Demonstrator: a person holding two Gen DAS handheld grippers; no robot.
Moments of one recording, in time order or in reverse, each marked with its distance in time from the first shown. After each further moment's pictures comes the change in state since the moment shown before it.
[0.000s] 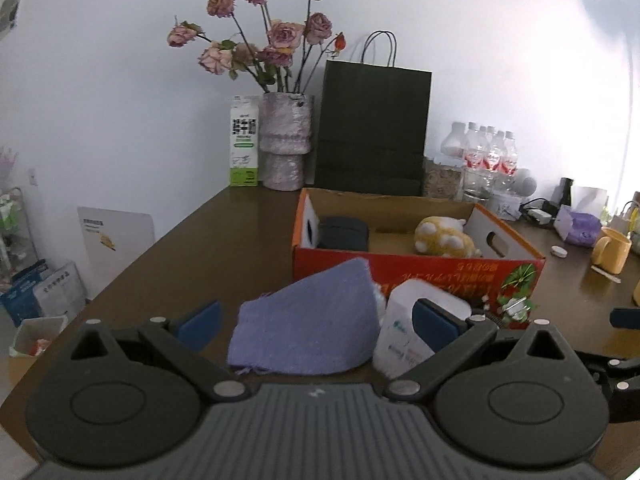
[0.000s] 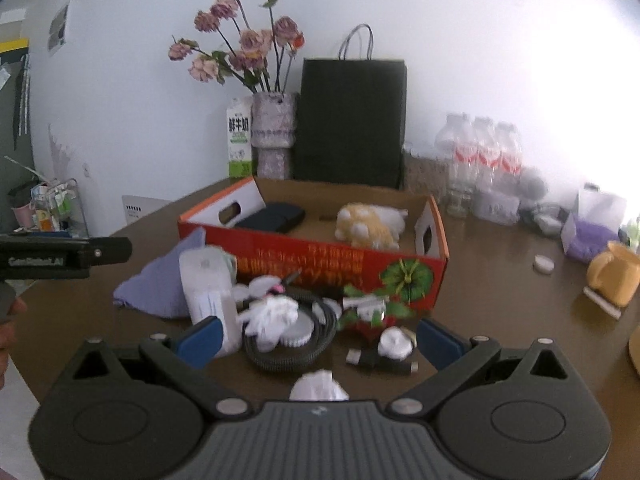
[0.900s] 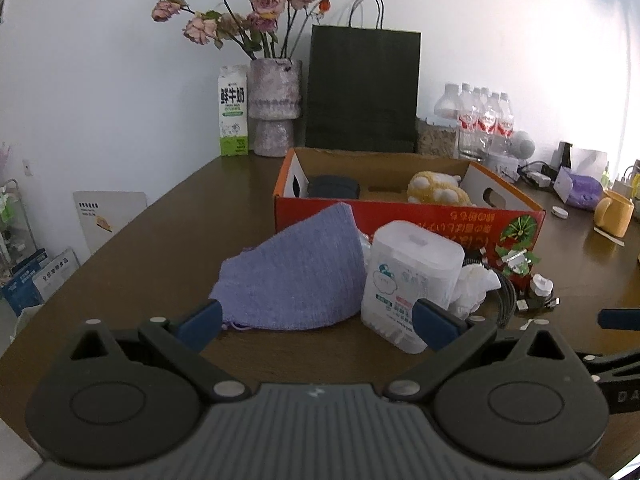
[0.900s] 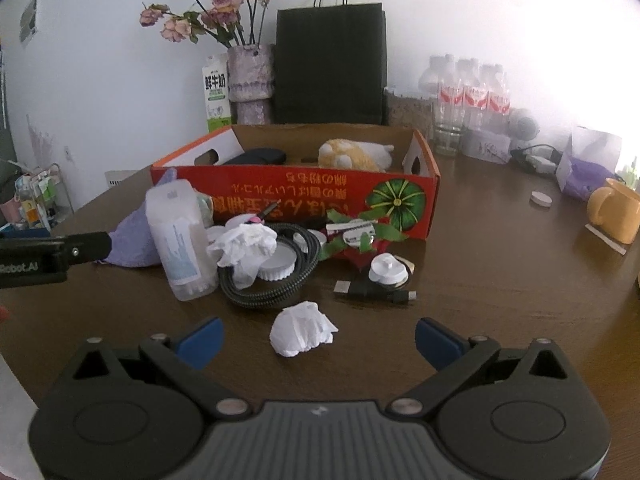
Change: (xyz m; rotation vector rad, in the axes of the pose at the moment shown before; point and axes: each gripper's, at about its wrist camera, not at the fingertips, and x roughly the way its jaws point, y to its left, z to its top) left arm 0.019 -0.020 -0.025 0.039 0.088 -0.008; right arm 0.027 -0.010 -0.034 0.063 0.114 -0.022
